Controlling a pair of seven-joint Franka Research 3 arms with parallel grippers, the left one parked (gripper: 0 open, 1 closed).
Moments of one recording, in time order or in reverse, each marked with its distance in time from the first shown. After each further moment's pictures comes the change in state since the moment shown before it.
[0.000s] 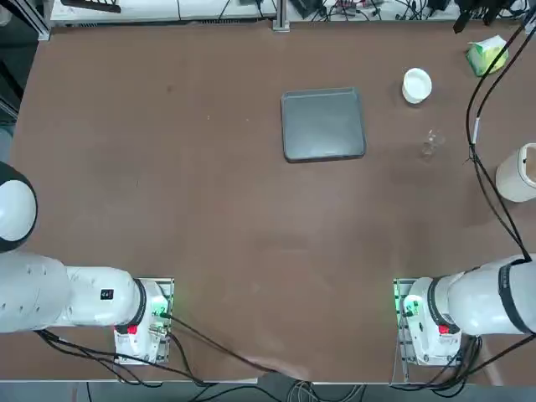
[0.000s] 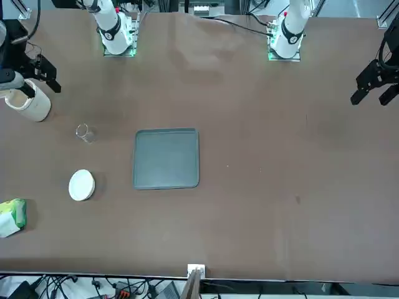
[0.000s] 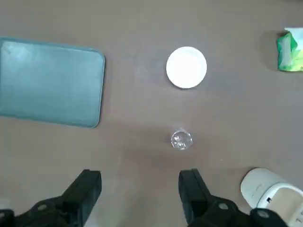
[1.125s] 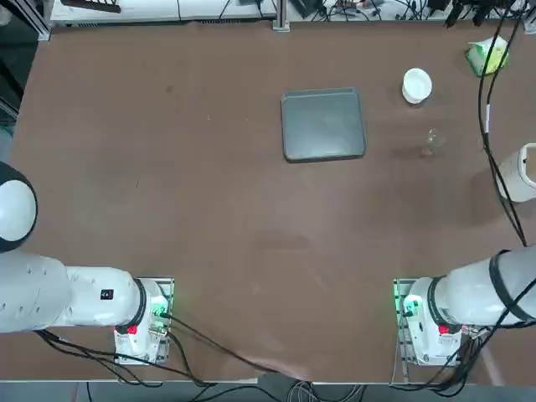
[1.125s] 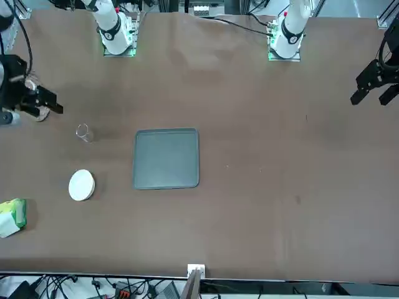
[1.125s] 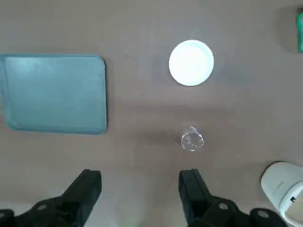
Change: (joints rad) arm -0.189 0.184 0.117 0.177 0.100 -0.070 0.033
